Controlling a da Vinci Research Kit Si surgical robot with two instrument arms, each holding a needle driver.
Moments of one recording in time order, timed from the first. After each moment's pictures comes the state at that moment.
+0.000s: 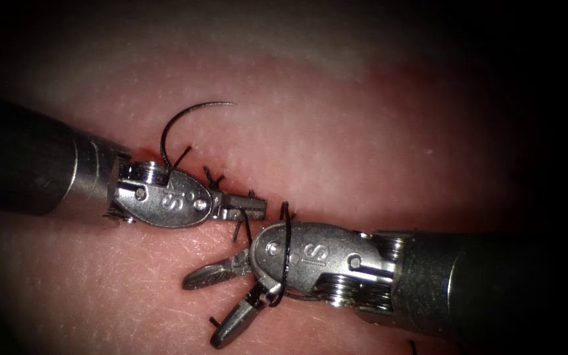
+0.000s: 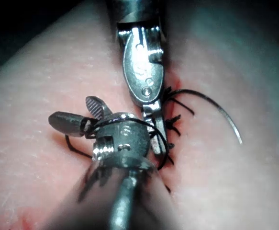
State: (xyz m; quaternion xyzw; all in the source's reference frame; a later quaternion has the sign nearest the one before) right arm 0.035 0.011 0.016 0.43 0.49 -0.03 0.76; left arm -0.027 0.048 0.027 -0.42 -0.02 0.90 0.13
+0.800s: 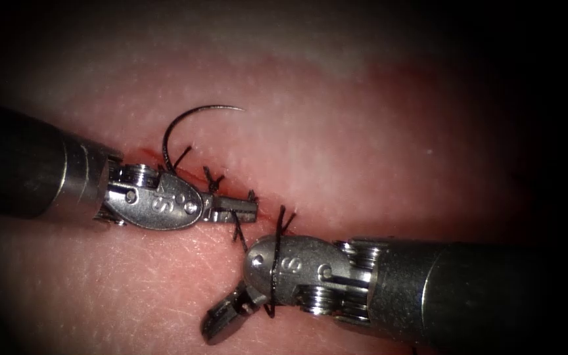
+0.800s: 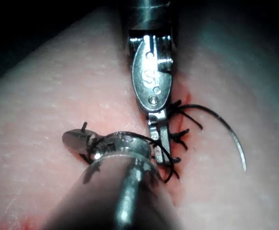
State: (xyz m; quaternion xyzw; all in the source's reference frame) right arm 0.036 0.011 0.017 0.47 0.40 -0.04 0.79; left arm -0.026 0.048 0.027 -0.42 -0.02 0.90 0.13
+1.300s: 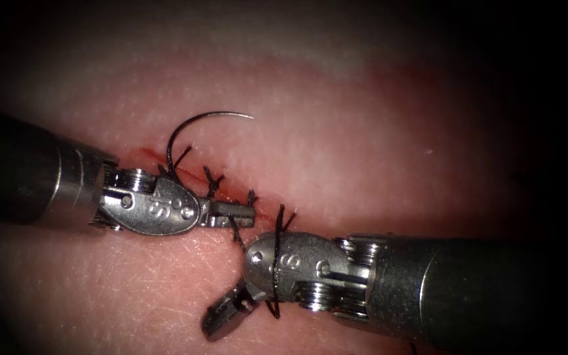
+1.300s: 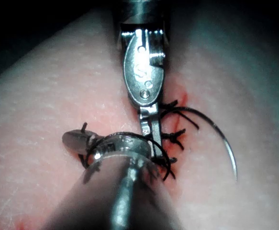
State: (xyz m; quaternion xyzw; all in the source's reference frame) right arm 0.036 0.012 0.017 0.46 0.43 -0.02 0.78; left arm -0.025 0.047 0.026 -0.42 -0.03 0.90 0.13
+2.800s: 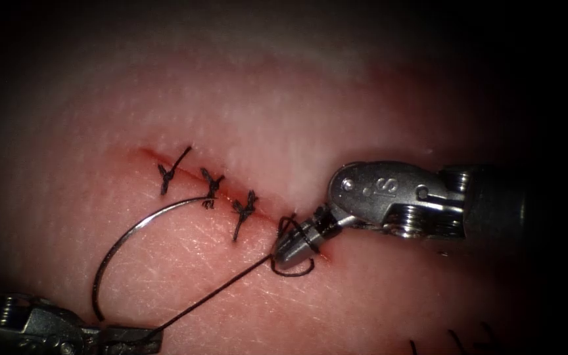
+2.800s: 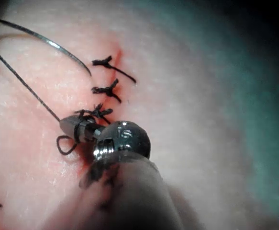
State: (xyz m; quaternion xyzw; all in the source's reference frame) right arm 0.028 0.020 0.019 0.43 0.50 0.06 0.75; left arm -0.019 0.037 0.013 -0.41 -0.01 0.91 0.10
